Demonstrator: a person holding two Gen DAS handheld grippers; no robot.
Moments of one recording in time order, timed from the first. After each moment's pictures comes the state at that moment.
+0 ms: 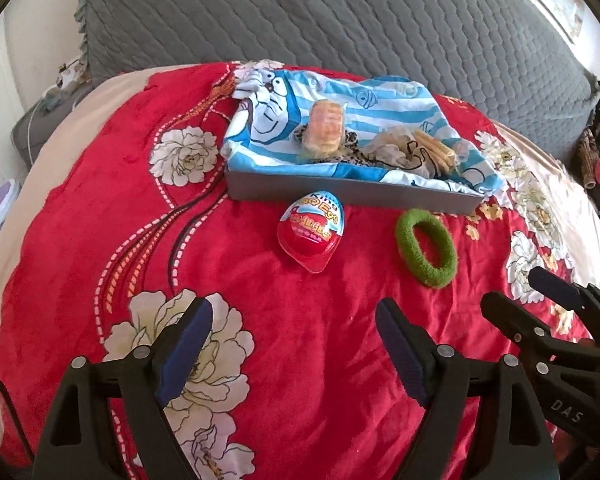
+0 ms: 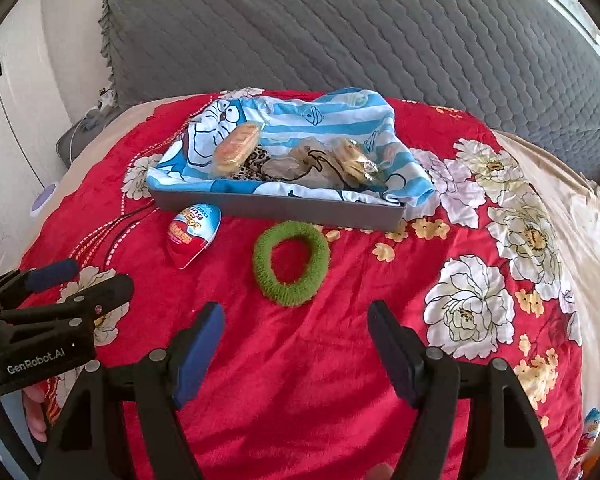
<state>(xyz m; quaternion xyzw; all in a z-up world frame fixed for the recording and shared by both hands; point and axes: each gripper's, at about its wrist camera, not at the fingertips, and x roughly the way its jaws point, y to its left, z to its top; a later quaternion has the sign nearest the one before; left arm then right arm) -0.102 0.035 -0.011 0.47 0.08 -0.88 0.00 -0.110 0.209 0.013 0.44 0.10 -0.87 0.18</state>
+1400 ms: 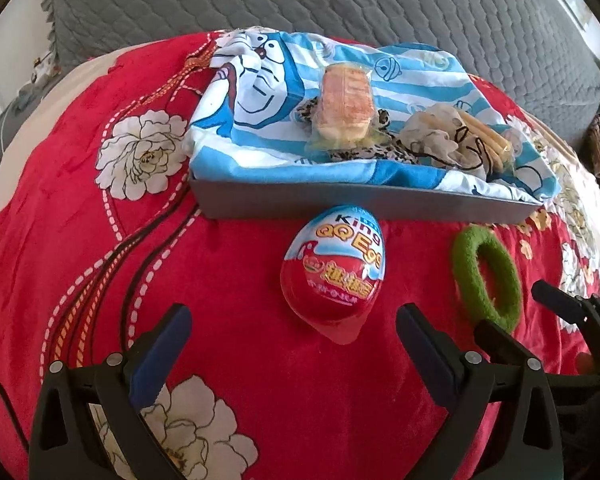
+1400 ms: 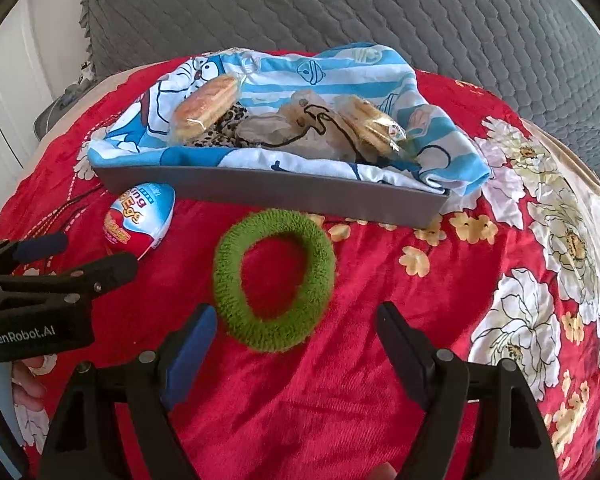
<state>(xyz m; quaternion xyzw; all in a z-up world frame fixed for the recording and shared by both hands) -0.182 0.029 -0.065 0.50 0.06 -0.86 -0.01 -0.168 0.186 -0.050 0.48 0.12 -0.86 0.17</state>
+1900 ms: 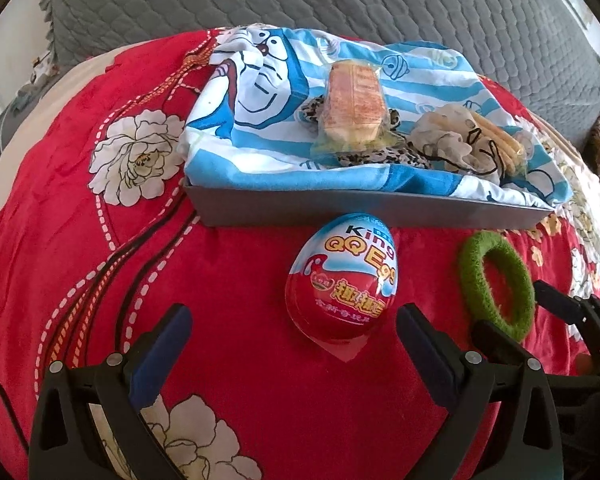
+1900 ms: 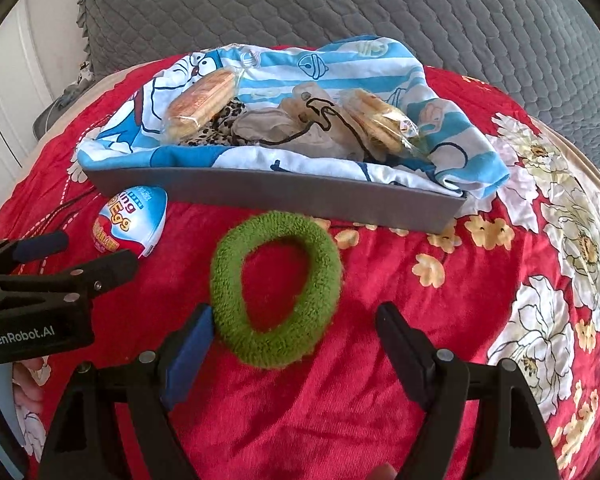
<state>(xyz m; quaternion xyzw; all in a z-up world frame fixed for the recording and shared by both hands) -0.193 0.028 -0.072 0.51 0.06 -0.86 -0.01 -0.180 0.183 -0.060 0.48 0.12 -0.85 0.17</state>
